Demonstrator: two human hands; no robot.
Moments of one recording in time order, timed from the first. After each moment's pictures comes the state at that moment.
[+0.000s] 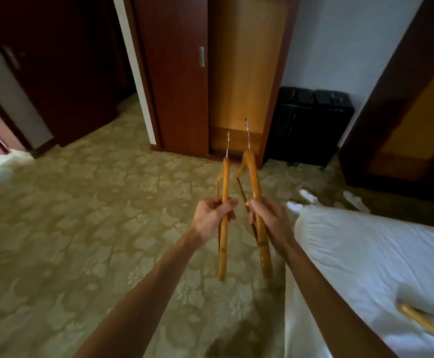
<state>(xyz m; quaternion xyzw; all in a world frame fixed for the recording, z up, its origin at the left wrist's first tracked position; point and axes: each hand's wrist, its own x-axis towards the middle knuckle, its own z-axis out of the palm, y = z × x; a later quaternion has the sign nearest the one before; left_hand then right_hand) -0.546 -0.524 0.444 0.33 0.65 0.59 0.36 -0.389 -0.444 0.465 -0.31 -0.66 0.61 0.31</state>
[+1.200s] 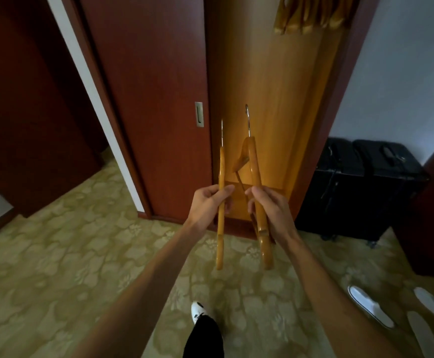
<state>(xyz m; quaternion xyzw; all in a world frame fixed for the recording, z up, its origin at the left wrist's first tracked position) -1.076 0.109 0.504 0.35 0.59 0.64 0.34 -0.924 0.192 0.509 -0.27 -0.66 0.61 0.35</state>
